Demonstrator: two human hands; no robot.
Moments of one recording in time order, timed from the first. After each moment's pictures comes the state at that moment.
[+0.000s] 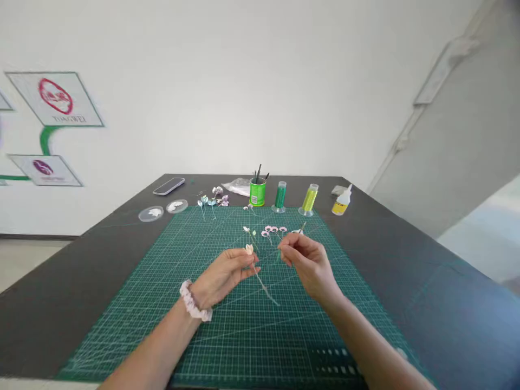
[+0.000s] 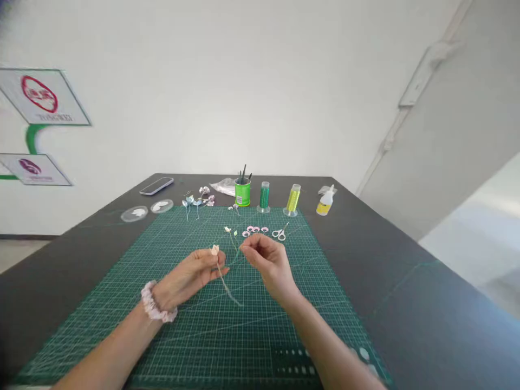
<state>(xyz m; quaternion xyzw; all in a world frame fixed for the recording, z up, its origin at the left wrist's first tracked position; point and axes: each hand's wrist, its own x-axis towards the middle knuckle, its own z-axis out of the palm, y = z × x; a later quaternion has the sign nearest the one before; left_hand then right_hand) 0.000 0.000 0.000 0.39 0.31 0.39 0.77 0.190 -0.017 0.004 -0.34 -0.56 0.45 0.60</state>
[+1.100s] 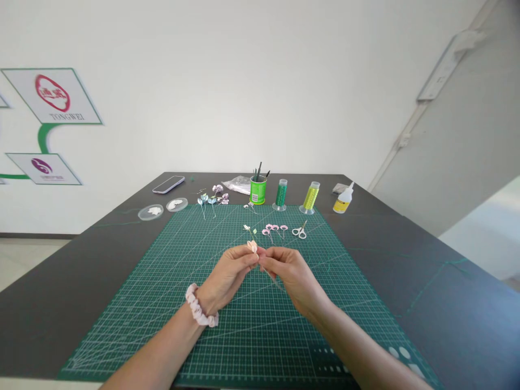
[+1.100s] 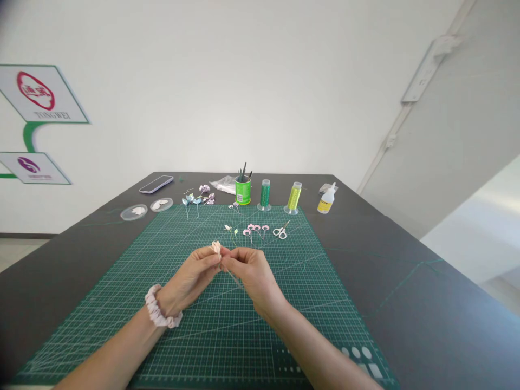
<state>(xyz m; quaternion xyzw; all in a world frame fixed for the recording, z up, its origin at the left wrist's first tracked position) 0.011 -0.006 -0.004 0.44 0.26 0.46 0.72 0.153 -0.029 0.013 -0.45 -0.49 0.57 0.49</state>
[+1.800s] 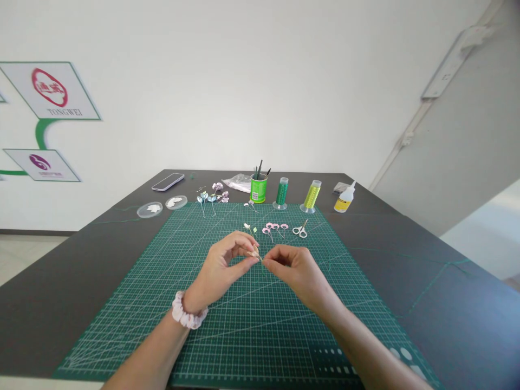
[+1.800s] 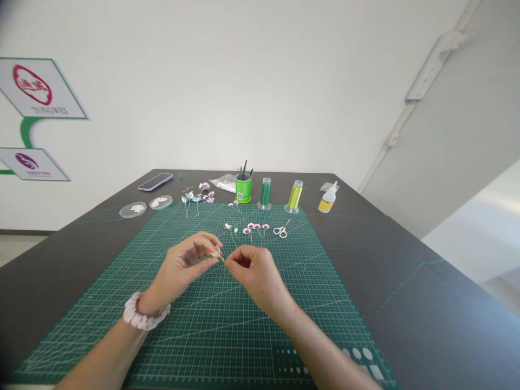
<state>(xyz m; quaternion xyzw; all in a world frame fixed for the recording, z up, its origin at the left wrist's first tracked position) -0.005 -0.008 0.013 0.71 0.25 0.51 0.43 0.166 -0.033 0.022 -0.49 -0.59 0.46 0.44</state>
